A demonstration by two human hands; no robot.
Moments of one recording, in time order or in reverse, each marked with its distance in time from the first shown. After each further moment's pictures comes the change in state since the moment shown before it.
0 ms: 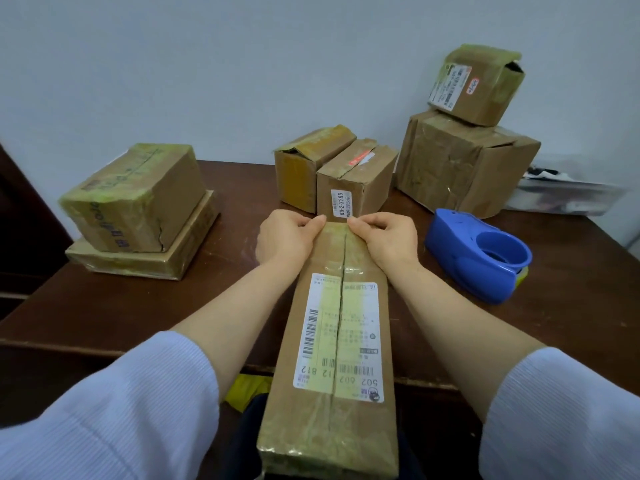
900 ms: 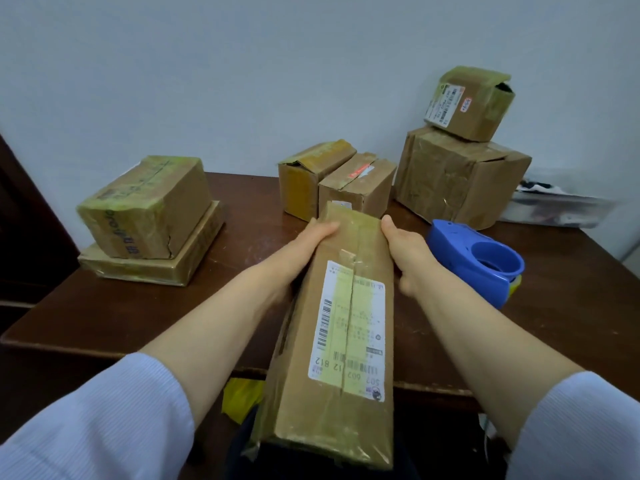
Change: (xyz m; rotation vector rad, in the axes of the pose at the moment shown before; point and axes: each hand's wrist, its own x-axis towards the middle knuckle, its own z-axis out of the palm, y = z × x) left_hand -0.015 -0.005 -0.014 -0.440 -0.618 -0.149; right_hand -0.009 -0.020 -0.024 0.319 -0.138 0.478
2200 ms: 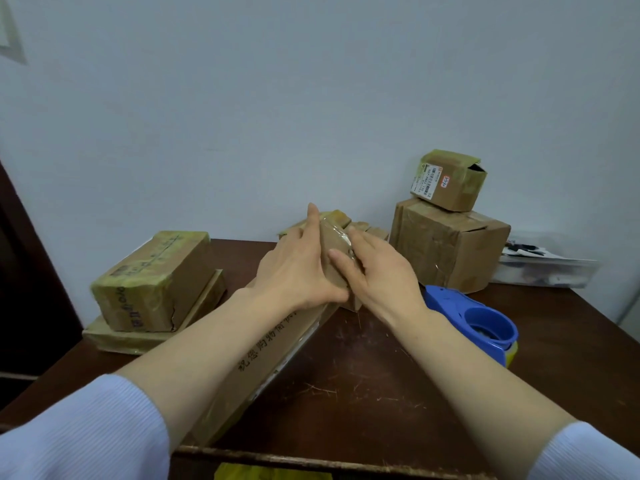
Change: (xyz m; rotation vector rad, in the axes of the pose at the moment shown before) left_hand -0.027 0.087 -0.002 1.019 0.452 0.452; right_hand -0.027 -0.050 0.014 -0.917 0.126 -1.015
